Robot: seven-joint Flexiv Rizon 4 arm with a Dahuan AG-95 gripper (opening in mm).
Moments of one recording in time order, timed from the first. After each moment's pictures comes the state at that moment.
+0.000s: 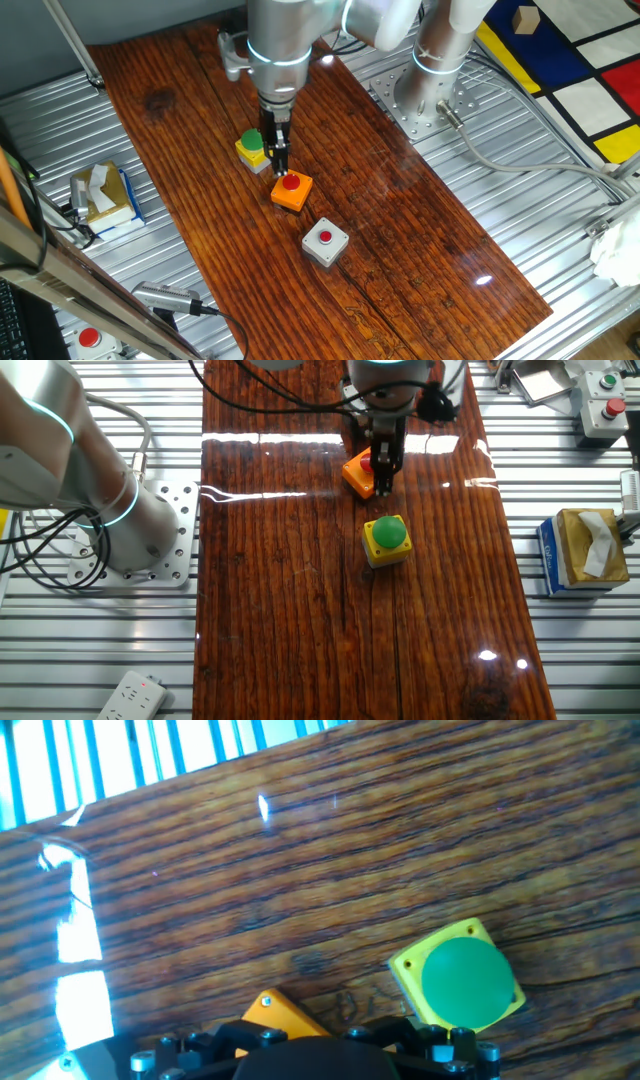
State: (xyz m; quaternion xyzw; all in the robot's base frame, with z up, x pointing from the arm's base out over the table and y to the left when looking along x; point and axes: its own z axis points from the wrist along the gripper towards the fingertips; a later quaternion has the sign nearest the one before) arm 0.475 0.073 0.136 0.11 0.99 0.03 0.07
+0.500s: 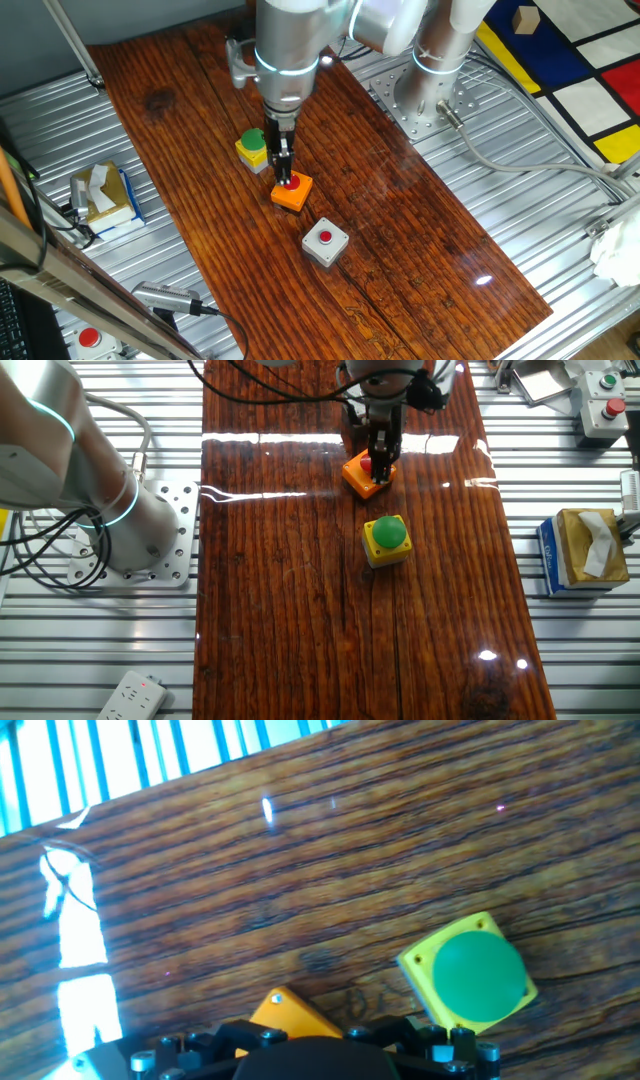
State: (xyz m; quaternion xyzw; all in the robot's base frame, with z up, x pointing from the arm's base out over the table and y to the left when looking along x) arm 0.478 0.092 0.130 0.13 0.99 0.03 0.08
